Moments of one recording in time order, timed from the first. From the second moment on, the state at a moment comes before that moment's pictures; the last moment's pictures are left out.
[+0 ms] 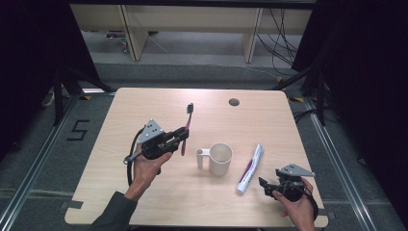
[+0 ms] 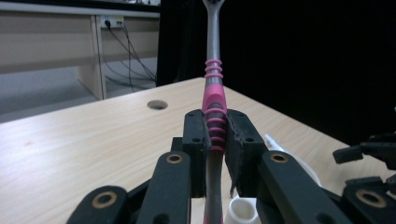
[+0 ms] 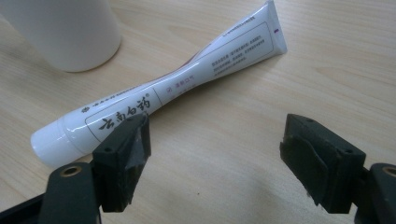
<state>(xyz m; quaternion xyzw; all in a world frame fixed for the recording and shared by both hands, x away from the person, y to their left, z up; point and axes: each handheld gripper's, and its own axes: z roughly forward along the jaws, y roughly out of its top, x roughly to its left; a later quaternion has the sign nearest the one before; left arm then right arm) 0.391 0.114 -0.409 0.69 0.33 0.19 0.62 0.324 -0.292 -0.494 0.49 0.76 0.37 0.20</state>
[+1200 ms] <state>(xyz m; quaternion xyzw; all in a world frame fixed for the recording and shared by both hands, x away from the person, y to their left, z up) 0.399 0.072 -0.425 0.69 0.30 0.18 0.64 0.323 -0.293 -0.493 0.49 0.76 0.37 0.21</state>
